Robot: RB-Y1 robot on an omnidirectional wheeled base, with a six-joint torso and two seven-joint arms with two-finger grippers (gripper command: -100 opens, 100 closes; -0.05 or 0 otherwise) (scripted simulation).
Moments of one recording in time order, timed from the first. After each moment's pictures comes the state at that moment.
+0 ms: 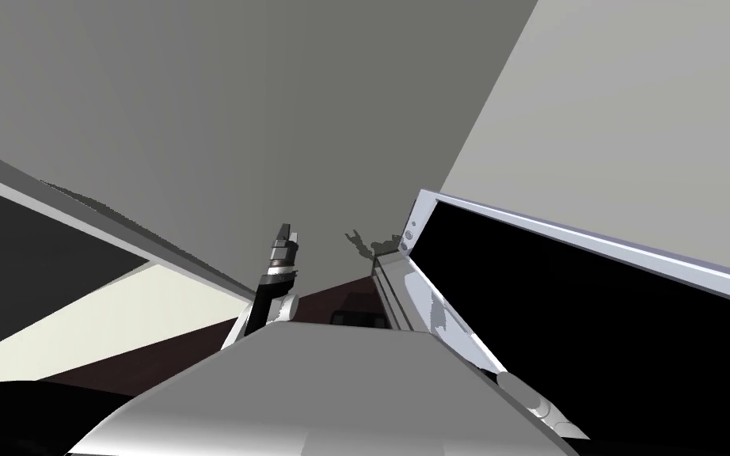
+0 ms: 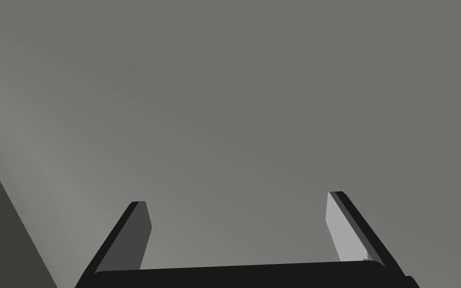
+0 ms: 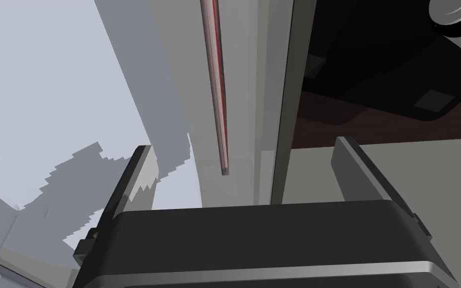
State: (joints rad) left arm 0.50 -0.03 0.07 -2.22 -0.12 -0.40 -0.12; right arm 0.36 -0.90 0.56 -0.93 1.24 -0.40 -0.21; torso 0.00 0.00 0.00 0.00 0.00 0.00
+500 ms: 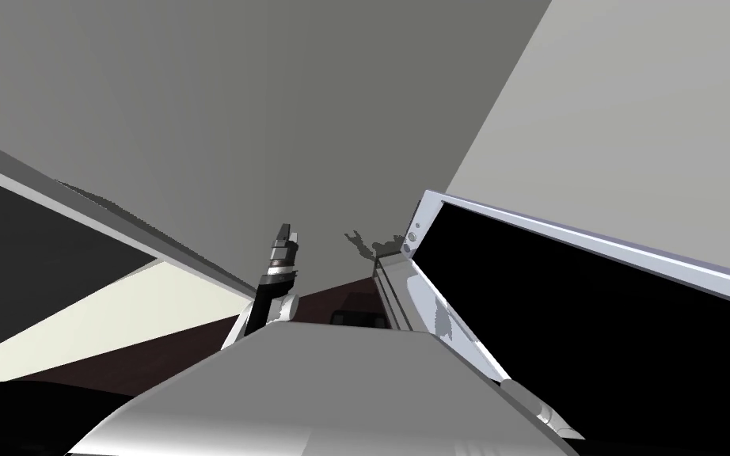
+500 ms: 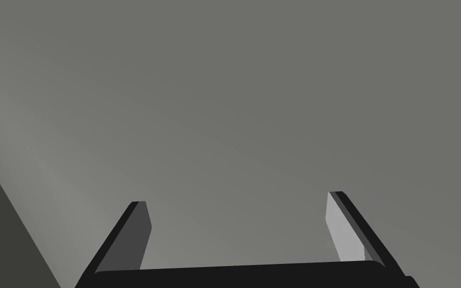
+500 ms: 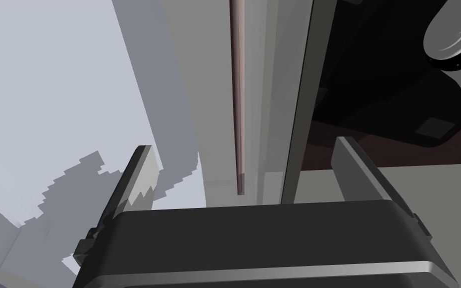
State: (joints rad) left arm 0.50 -0.03 0.07 -2.22 -0.12 -0.40 -0.12; right arm 0.35 -0.88 0.58 -0.84 1.28 -0.41 -0.22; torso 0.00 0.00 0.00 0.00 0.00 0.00
